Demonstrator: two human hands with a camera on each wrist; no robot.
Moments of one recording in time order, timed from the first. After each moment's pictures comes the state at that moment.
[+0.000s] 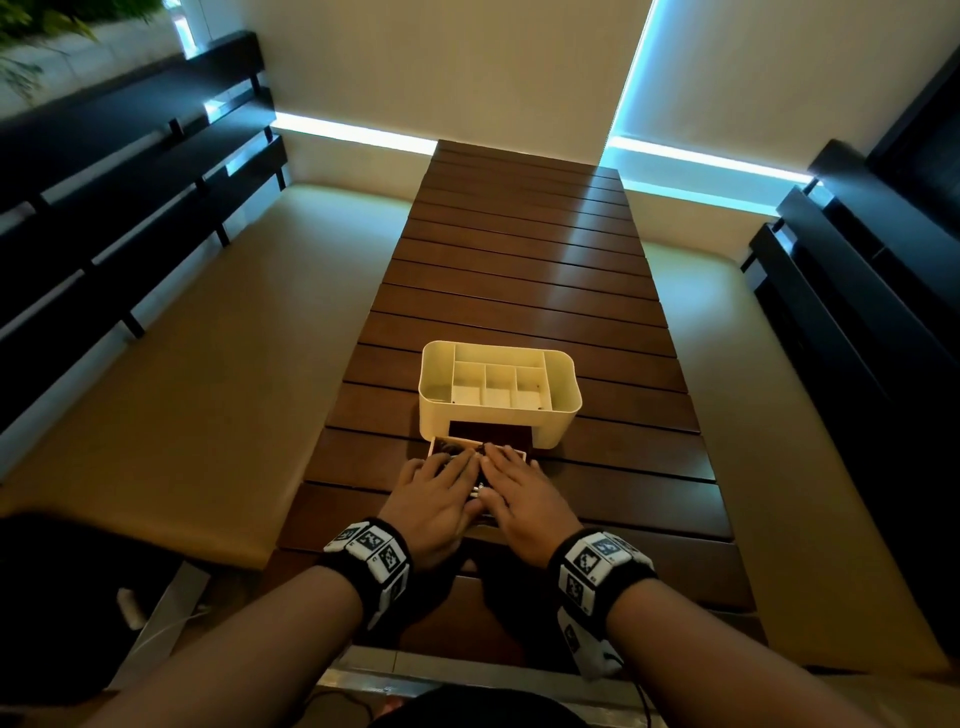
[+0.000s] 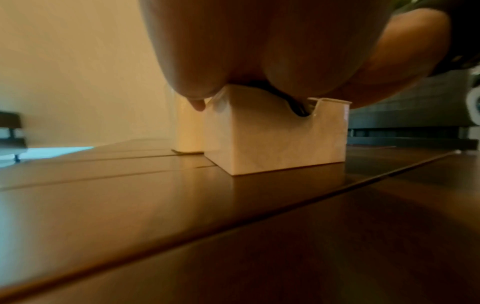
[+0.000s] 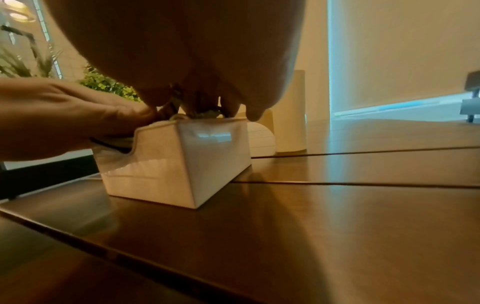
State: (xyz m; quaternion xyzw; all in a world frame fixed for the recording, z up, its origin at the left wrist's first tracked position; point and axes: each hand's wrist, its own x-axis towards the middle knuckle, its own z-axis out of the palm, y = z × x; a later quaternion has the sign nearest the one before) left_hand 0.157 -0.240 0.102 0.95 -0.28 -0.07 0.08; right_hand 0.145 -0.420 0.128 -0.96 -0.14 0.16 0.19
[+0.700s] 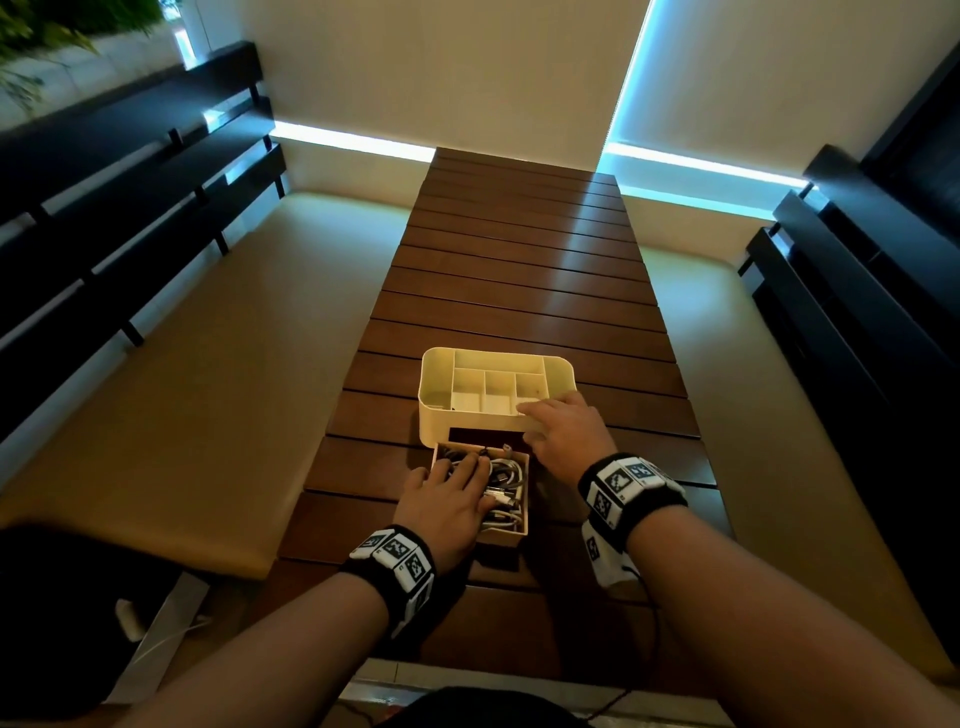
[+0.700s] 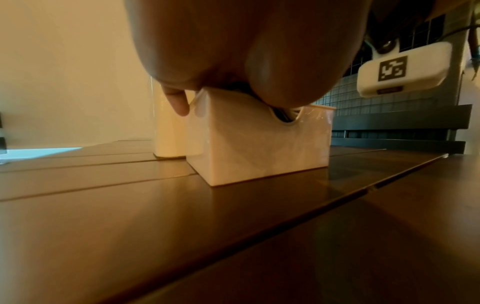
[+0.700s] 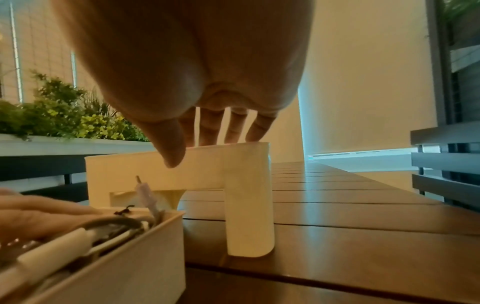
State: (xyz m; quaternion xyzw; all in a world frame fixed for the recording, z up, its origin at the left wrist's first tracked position) left_hand 0.160 -0.261 0.109 0.97 -0.24 -0.08 0.03; right_hand 0.207 -0.455 0.183 -0.99 -0.08 0.05 0.09
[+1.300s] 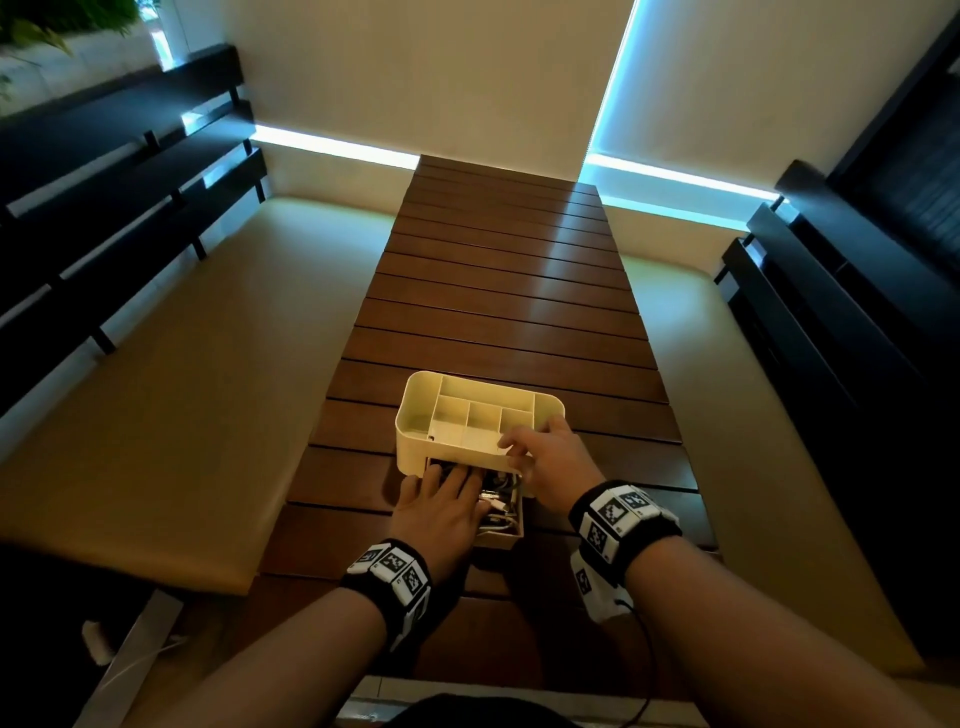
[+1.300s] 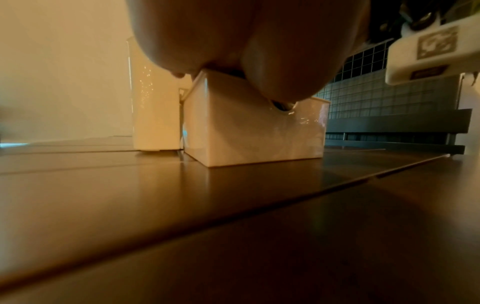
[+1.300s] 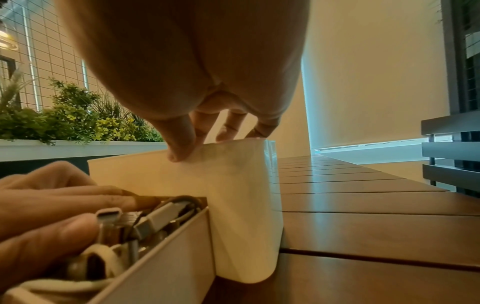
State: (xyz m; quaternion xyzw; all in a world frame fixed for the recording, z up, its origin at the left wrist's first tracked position) left_hand 0.160 -0.274 0.087 0.97 -0.21 0.06 0.09; right_hand 0.185 -0.454 0.172 -0.97 -0.04 0.07 0.22
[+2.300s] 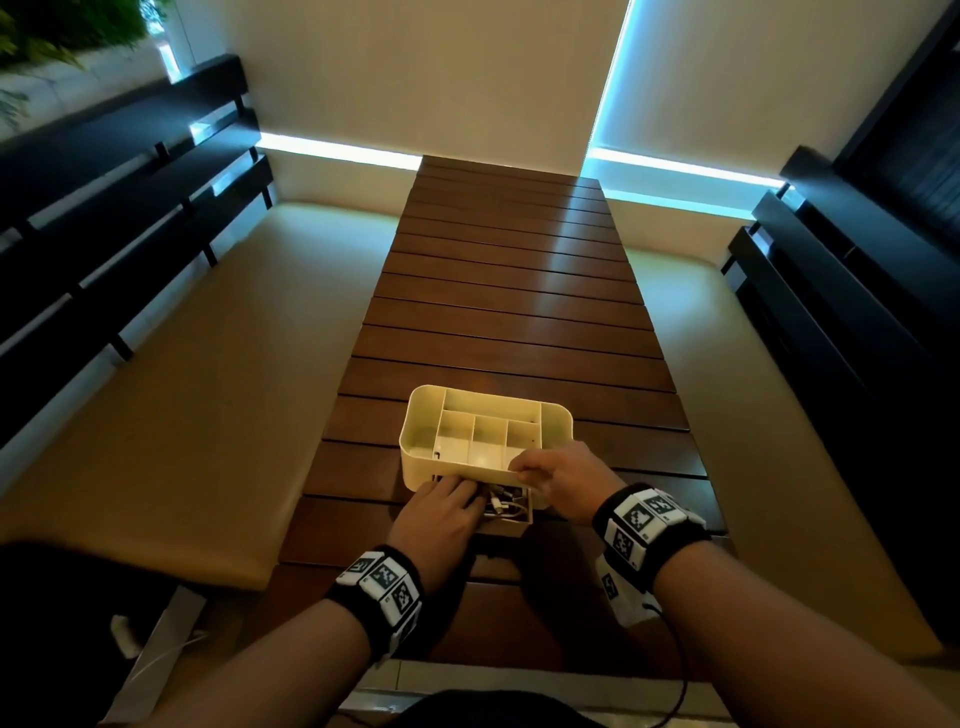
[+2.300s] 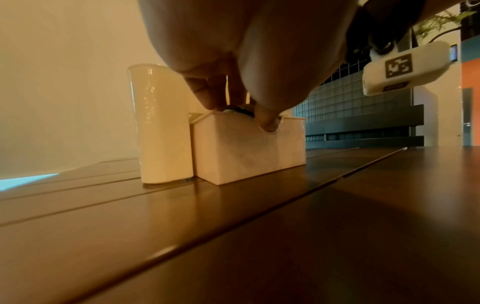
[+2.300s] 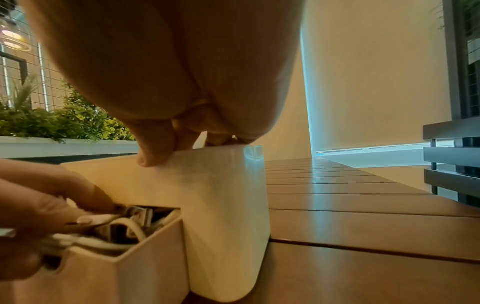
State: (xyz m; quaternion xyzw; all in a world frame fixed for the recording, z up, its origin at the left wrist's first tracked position) left_hand 0.145 -0.247 0.098 0.93 -0.36 0.09 0.05; right_hand 0.165 -0.461 0.174 -0.96 -0.08 0.17 0.21
